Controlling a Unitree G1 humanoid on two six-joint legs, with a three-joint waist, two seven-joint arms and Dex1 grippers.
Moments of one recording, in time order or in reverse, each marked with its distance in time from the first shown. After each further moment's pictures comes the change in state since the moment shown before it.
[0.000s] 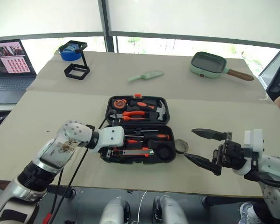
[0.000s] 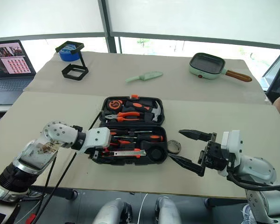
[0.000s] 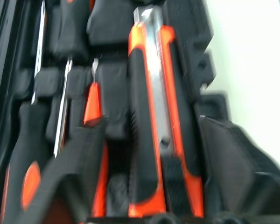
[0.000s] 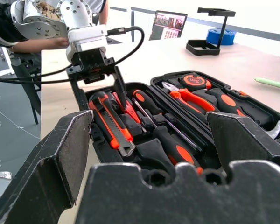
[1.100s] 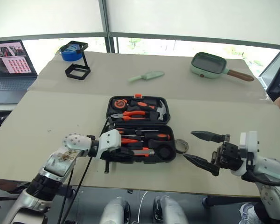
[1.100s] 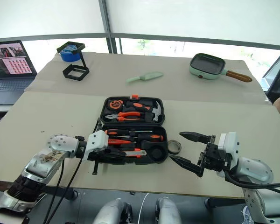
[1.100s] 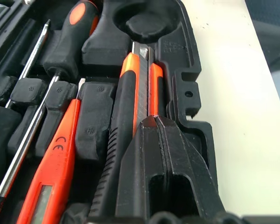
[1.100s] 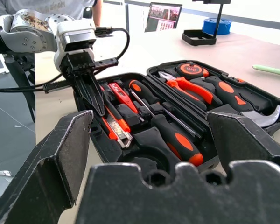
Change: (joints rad) left arm 0.155 -0.152 0.081 0.133 -0.105 -0.114 0.079; right arm 0.019 0.018 0.003 0.033 -0.039 0.002 0.006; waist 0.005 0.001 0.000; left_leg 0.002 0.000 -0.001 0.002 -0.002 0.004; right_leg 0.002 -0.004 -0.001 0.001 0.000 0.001
